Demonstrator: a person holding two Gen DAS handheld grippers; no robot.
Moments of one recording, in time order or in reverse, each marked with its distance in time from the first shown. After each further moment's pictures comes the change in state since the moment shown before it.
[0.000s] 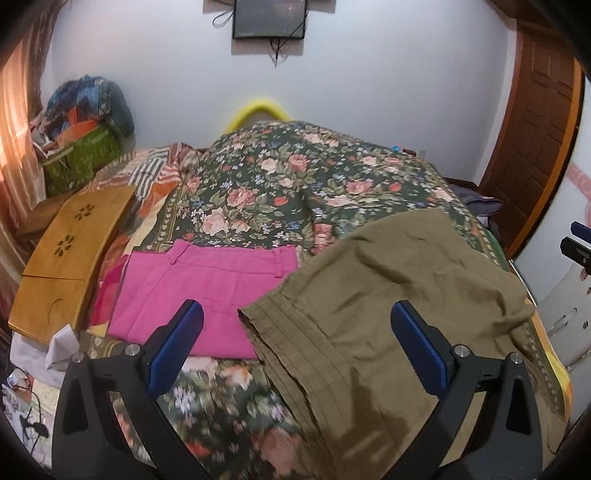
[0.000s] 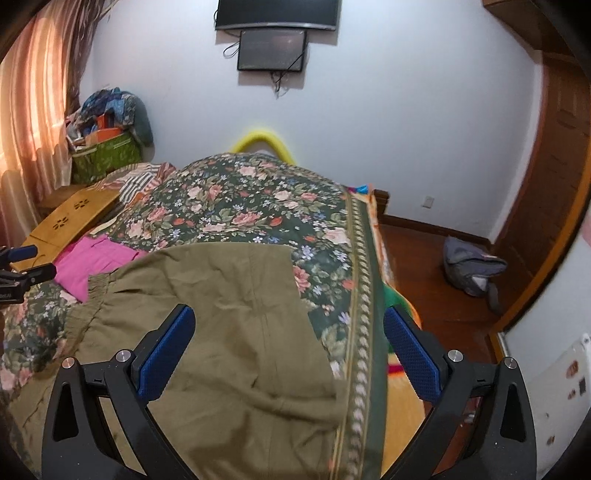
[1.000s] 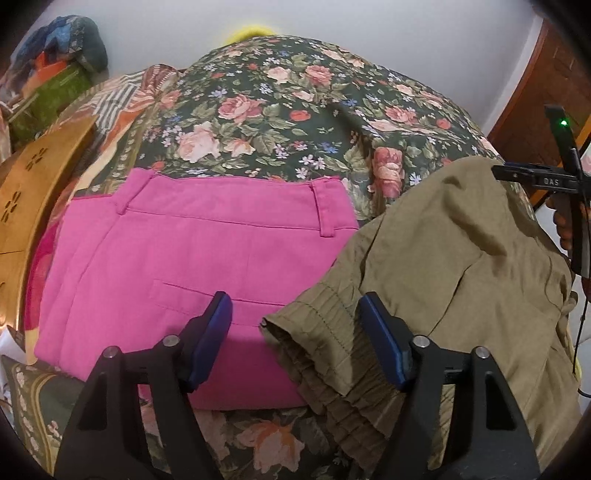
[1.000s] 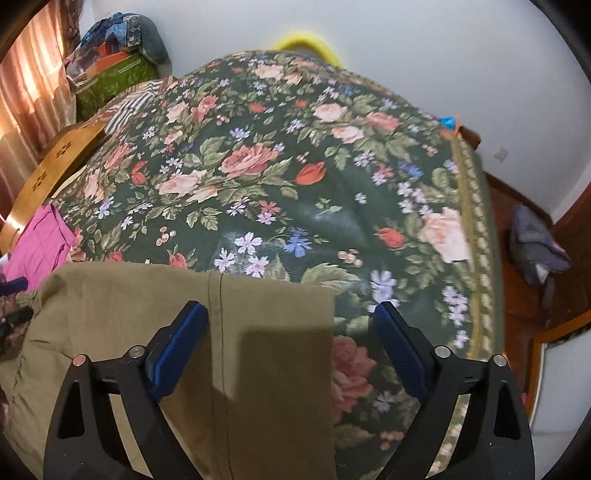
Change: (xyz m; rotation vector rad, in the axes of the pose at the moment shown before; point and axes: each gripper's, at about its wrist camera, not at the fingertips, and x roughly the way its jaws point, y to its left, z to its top) left arm 0.138 0.051 -0.016 -0.031 0.260 -0.096; right arm 0.243 -0.008 0.052 -0.091 0.376 0.196
